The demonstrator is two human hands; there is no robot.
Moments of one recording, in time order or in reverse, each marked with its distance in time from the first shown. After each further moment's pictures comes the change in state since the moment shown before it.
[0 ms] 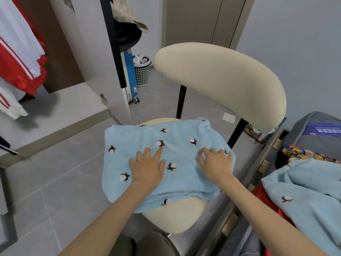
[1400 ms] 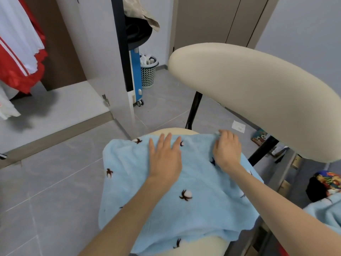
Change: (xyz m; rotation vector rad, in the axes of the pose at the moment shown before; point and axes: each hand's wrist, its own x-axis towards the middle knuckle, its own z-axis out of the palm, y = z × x) left_hand 0.094 0.006 -0.018 -0.176 0.174 0.121; right_hand 0.136 -0.024 0.010 0.254 0.236 0.107
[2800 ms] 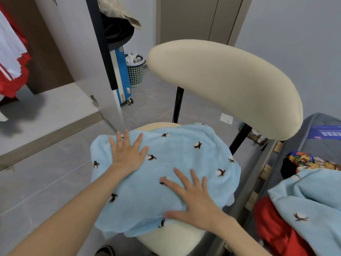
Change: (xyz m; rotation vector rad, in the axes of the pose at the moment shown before) left_hand 0.000 -0.057 0.004 0.227 -0.304 -0.177; right_hand -0.170 0.011 -0.016 0.142 -0.559 -0.471
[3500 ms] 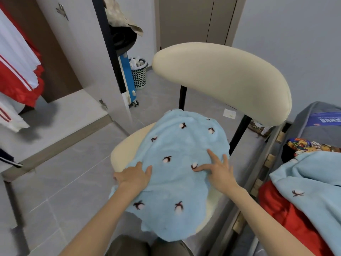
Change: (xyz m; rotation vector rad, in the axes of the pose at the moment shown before) left_hand -0.094 -0.013 -0.004 -0.048 -0.306 -0.132; right_hand -0.001 0.028 -0.022 0.048 0.098 0.370
